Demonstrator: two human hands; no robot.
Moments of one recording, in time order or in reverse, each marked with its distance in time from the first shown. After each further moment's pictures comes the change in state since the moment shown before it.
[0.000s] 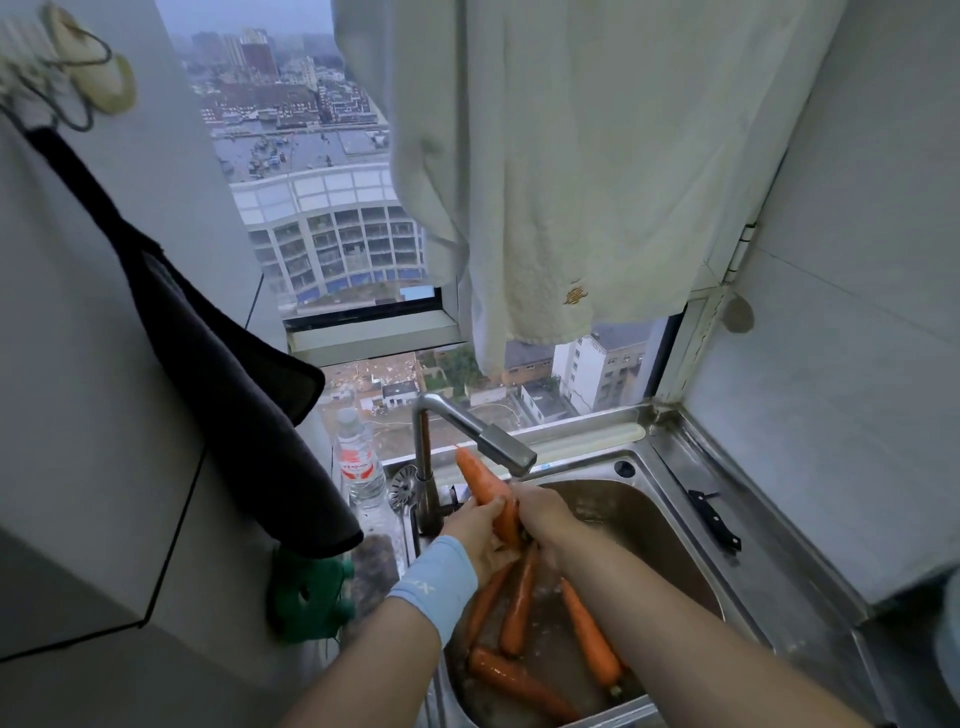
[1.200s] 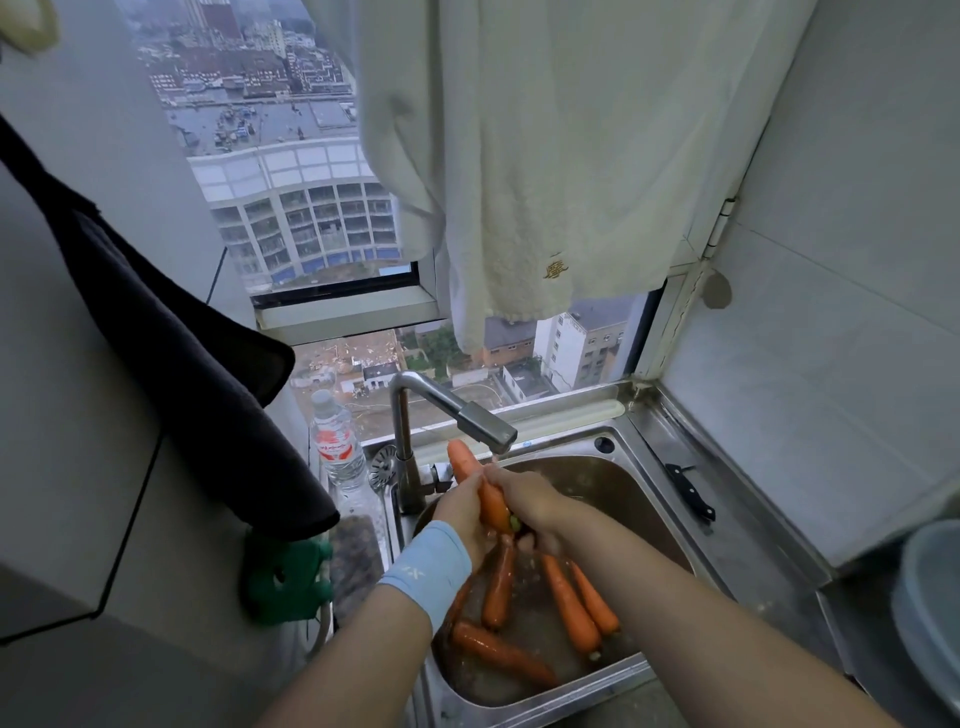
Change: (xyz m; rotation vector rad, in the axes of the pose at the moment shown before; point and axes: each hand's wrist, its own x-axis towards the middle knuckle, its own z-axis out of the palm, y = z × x) left_hand 0.003 -0.011 0.021 -0.025 0.084 -0.034; right_hand -0.015 0.004 -0.016 -0.211 -0.090 0.033
